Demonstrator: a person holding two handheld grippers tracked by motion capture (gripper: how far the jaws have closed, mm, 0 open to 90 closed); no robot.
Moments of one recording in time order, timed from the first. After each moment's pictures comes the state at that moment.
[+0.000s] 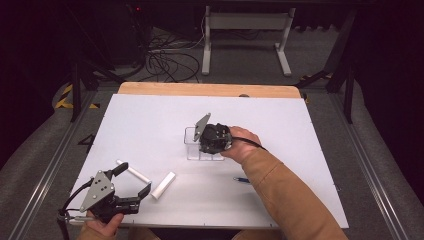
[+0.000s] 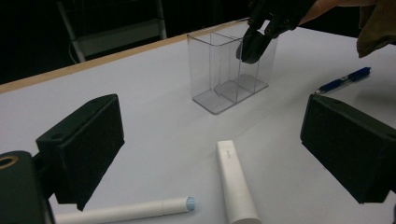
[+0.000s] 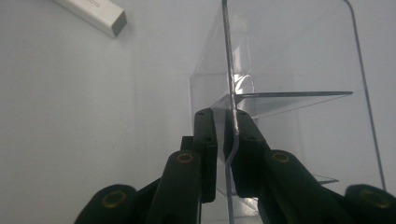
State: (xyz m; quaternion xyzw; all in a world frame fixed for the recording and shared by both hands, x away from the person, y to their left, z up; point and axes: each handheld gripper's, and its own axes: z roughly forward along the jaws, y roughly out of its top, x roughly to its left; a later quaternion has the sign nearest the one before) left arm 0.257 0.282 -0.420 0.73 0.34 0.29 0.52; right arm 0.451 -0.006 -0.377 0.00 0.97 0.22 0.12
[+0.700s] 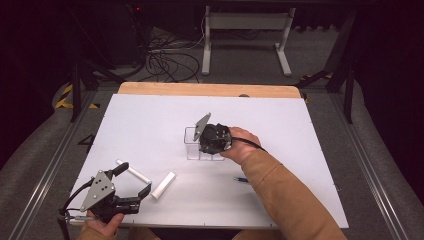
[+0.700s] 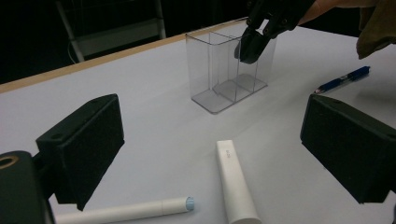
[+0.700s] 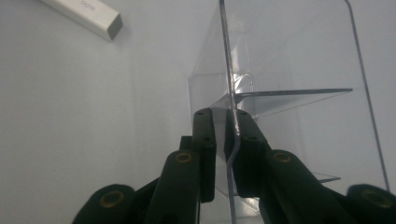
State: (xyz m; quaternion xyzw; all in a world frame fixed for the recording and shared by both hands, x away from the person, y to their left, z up) left arm 0.258 0.281 -0.421 0.73 0.34 0.29 0.52; right arm 0.451 -0.006 -0.379 0.01 0.97 0.22 0.12
